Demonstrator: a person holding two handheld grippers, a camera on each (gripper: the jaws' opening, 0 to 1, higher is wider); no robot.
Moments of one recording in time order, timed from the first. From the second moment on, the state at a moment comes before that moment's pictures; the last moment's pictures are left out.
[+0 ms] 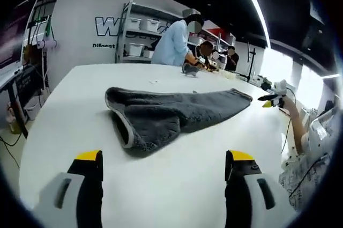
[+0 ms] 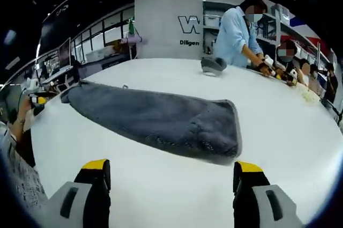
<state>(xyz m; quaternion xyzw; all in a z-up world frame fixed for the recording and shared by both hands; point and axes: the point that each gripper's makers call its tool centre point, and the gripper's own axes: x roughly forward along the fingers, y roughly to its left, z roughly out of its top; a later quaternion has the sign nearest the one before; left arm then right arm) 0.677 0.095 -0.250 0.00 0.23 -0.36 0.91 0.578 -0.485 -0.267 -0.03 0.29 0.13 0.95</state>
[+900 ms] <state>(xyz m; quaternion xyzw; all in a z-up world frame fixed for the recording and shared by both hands) 0.704 0.082 -0.263 0.05 0.23 -0.38 0.89 0.570 -0.454 -0.267 -0.01 0.29 0.16 0.94</state>
